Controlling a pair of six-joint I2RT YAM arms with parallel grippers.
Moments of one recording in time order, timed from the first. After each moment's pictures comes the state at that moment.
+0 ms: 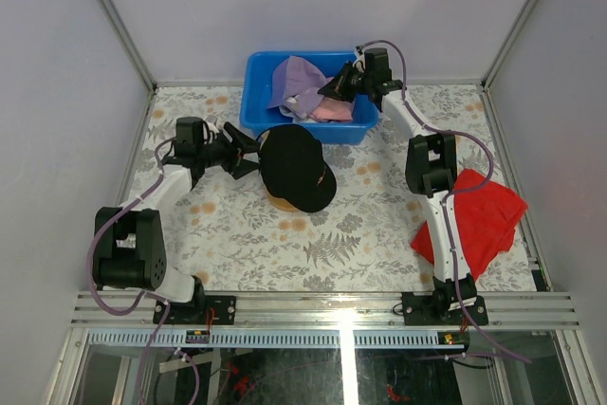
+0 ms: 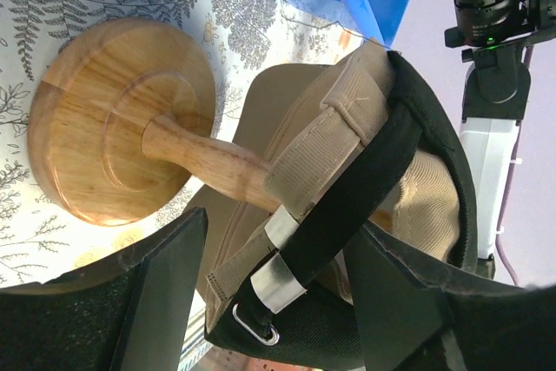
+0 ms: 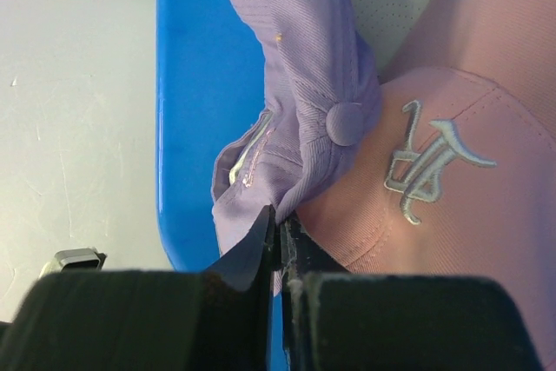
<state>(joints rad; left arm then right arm) -0.04 1.47 0.89 -0.07 0.72 -1.09 0.27 2.57 2.33 -0.24 -0.63 0.84</state>
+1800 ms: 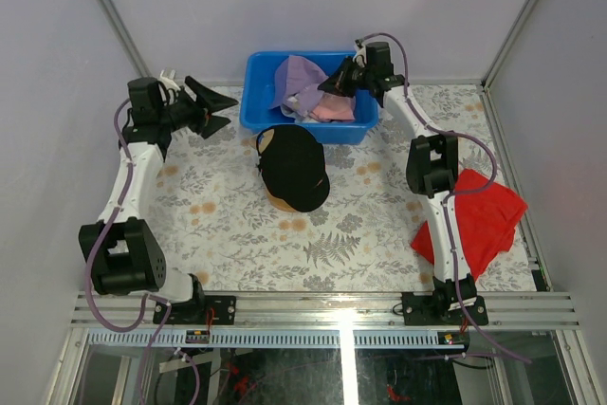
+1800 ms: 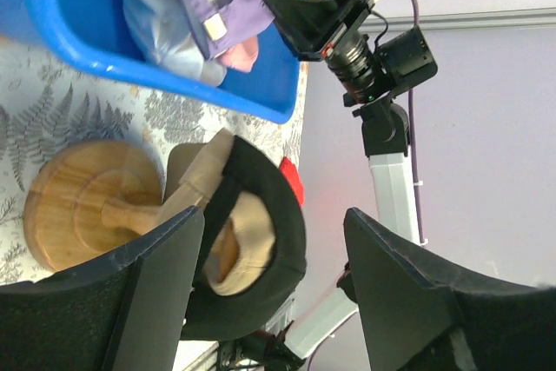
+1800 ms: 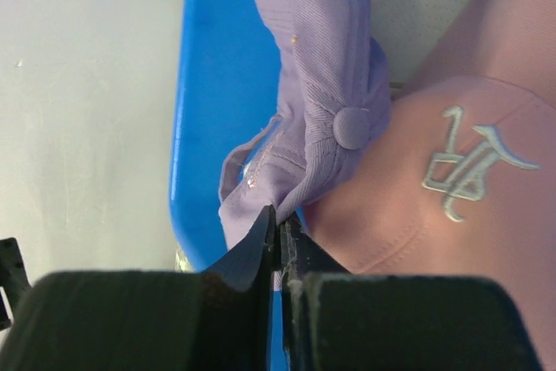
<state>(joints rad) 0.15 1.44 1.19 -0.22 0.80 -1.02 0.27 2.56 2.37 -0.30 -0.65 0.78</state>
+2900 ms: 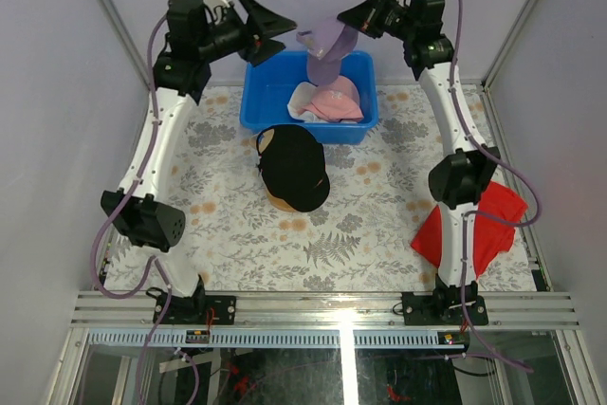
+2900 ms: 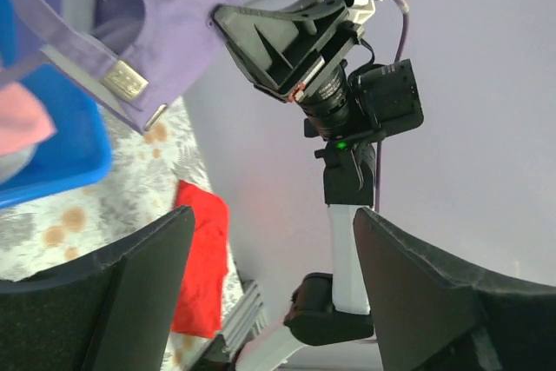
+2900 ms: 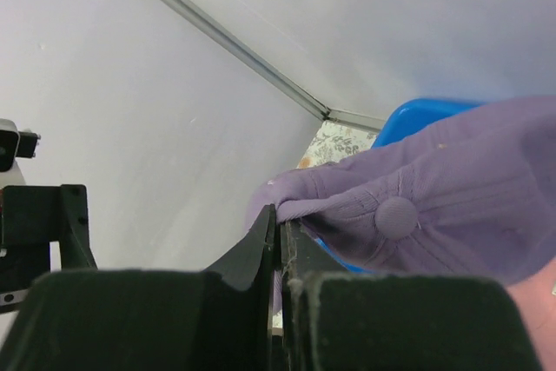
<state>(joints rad) -0.15 1.77 2.06 -0.39 0.69 -1.08 0.22 2.26 2.50 -0.24 -0.64 0.80</state>
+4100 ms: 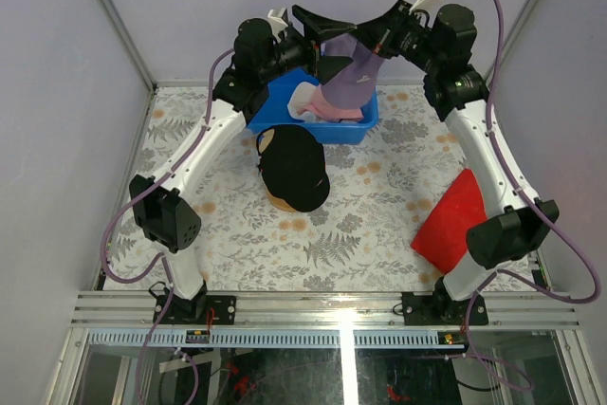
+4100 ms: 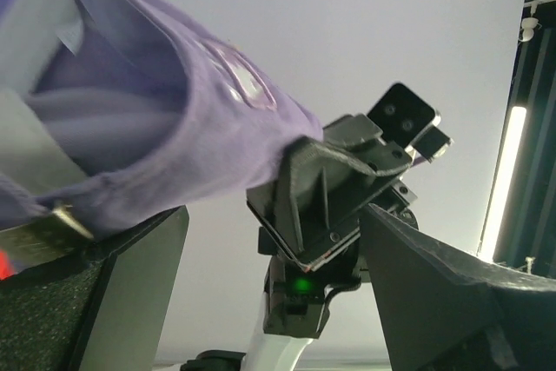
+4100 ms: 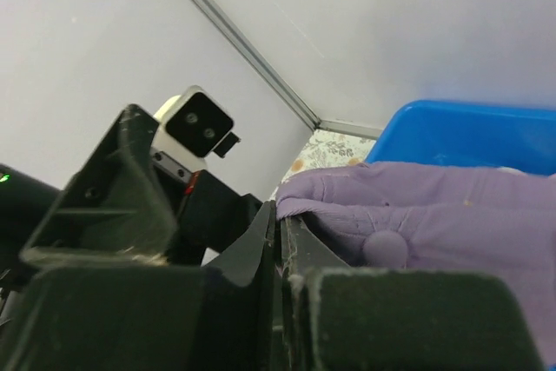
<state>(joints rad) -0.45 1.84 1.93 -0.02 0.49 -1.65 0.29 1.67 1.88 -0.14 -0.45 0.66</state>
